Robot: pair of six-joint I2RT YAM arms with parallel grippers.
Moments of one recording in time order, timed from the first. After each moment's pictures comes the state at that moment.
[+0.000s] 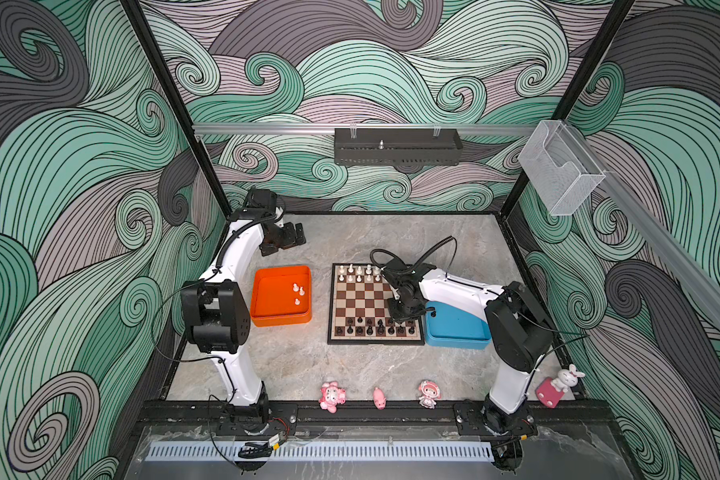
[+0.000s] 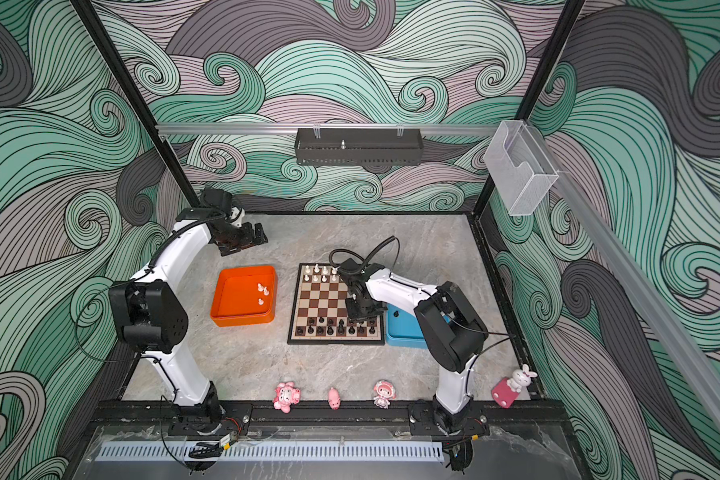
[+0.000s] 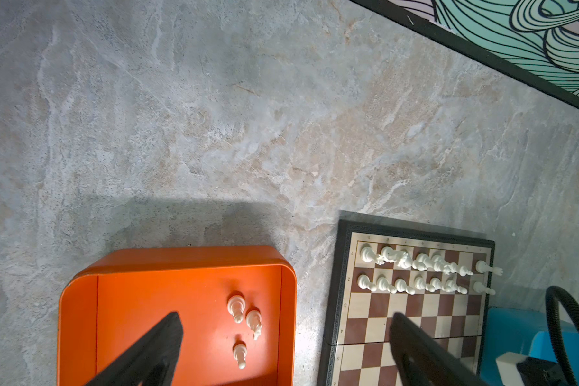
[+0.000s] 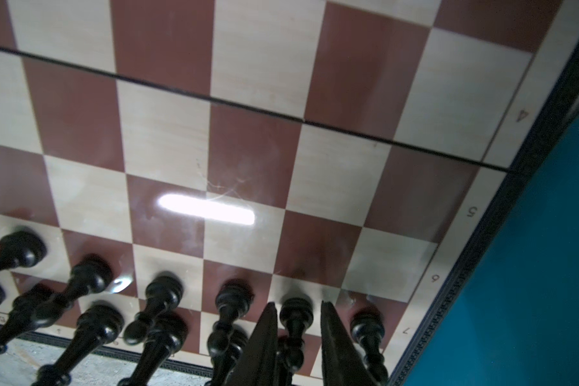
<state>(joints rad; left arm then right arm) -0.02 1.83 1.69 -0.95 0.19 -0.28 0.69 1.83 1.23 -0.86 -0.02 0.45</state>
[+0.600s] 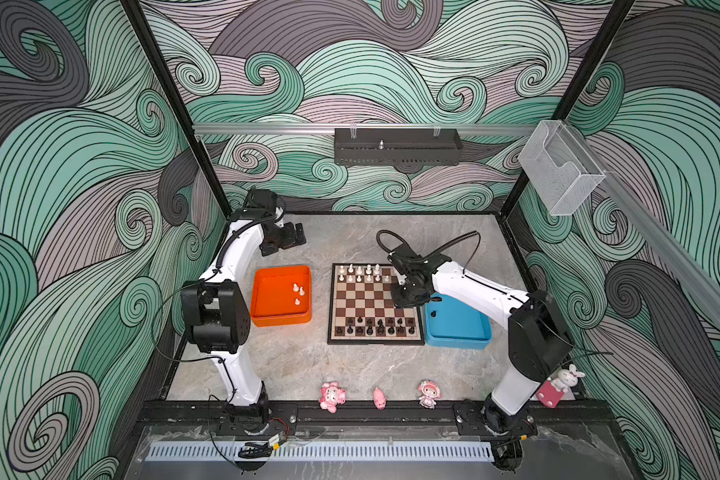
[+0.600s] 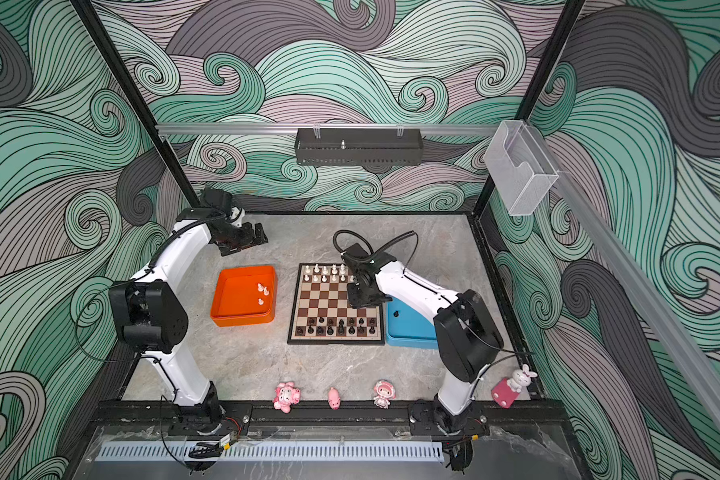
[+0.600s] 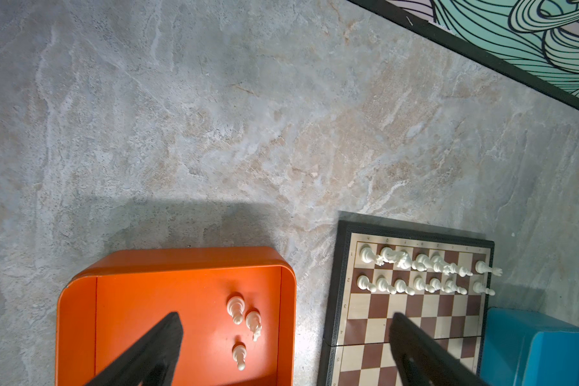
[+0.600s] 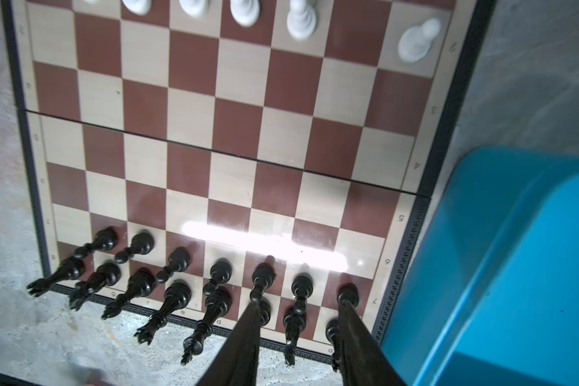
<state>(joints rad) -0.02 1.83 1.69 -0.95 0.19 -0.28 0.64 1.71 1.31 -0.90 -0.01 0.45</state>
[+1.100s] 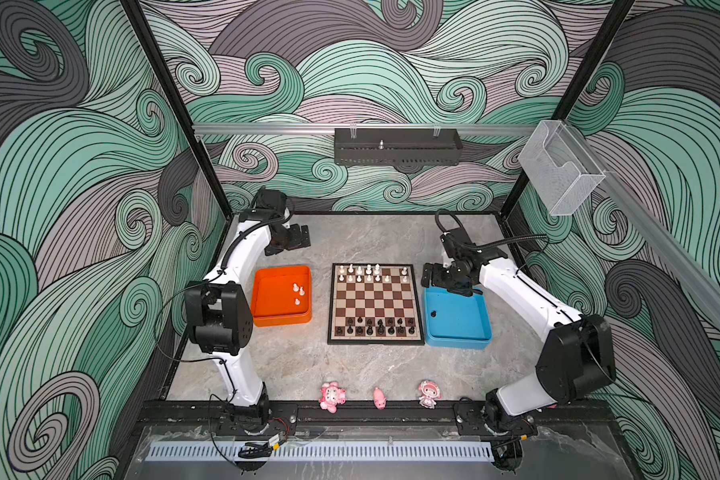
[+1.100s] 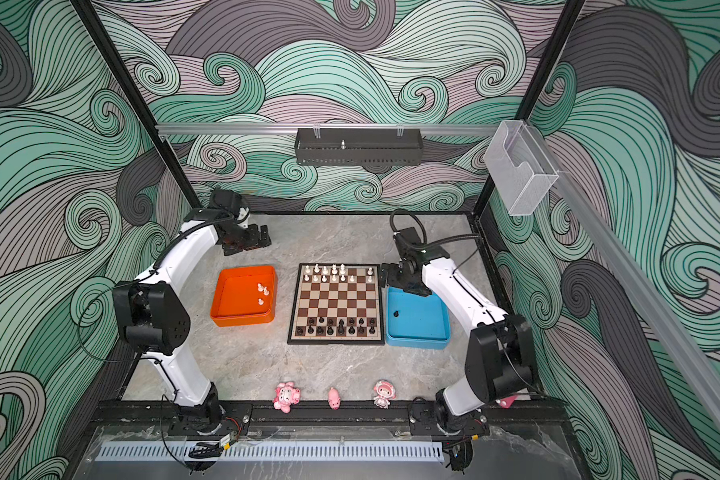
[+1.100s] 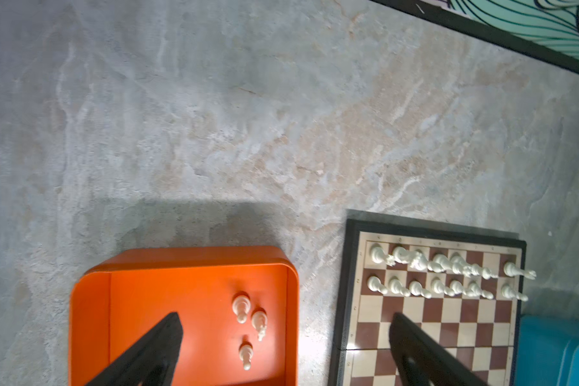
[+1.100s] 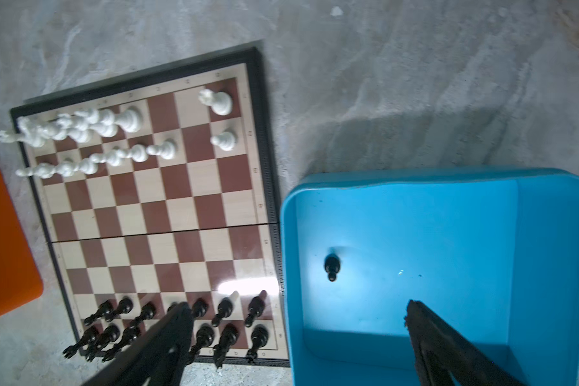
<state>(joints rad) -0.13 1.82 1.68 -0.95 0.09 -0.26 0.30 1.53 1.21 -0.91 -0.04 0.45</state>
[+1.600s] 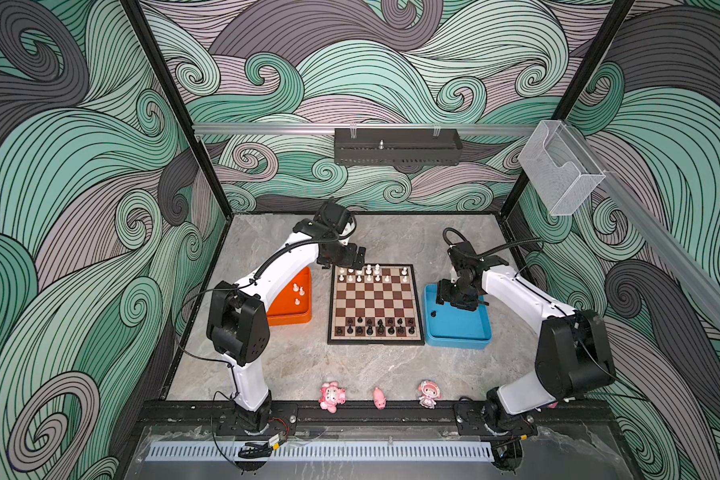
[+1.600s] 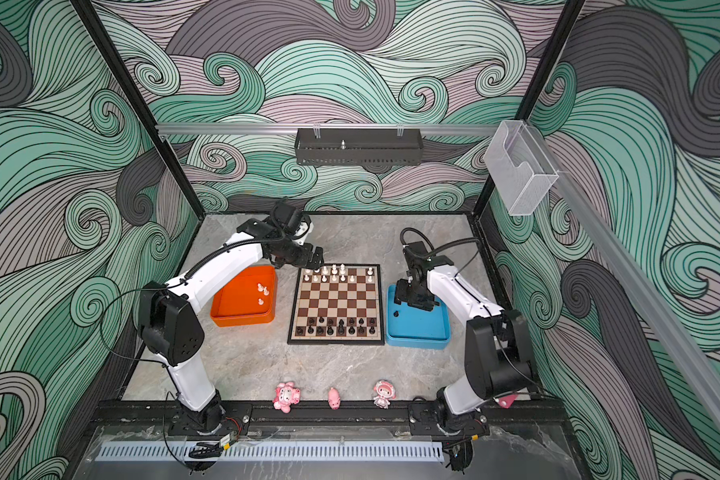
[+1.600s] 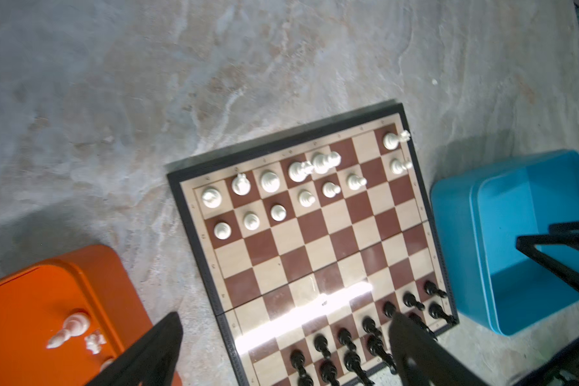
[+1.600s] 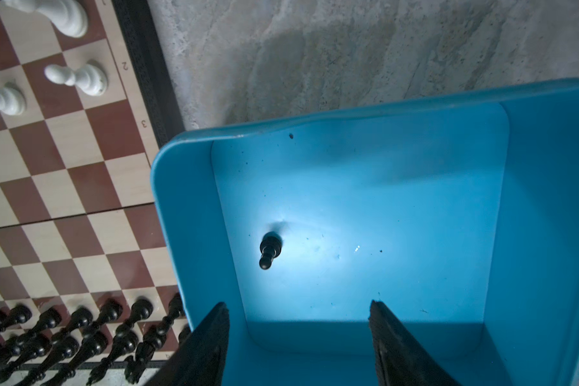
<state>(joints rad) -0.50 1.81 1.65 -0.92 0.12 -0.24 0.24 1.56 1.07 -0.89 -0.05 0.40</state>
